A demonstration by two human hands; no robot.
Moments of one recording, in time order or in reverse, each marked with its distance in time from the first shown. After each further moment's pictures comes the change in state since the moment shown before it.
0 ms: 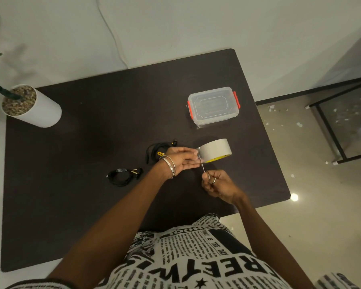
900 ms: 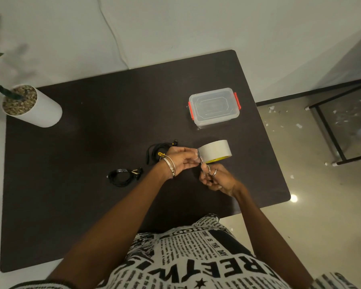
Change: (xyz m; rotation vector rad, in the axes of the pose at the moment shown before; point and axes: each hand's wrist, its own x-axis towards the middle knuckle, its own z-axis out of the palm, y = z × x) left_hand 0.004 0.000 0.000 0.020 0.016 0.026; right_hand 0.010 -0.025 0.000 -0.102 -0.001 0.022
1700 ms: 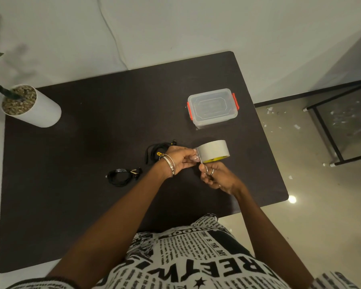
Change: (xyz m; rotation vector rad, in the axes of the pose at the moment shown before) left_hand 0.005 0.002 0.002 0.041 0.030 -0.002; right_hand -0.006 -0.009 0.001 -0.054 0.010 -0.034
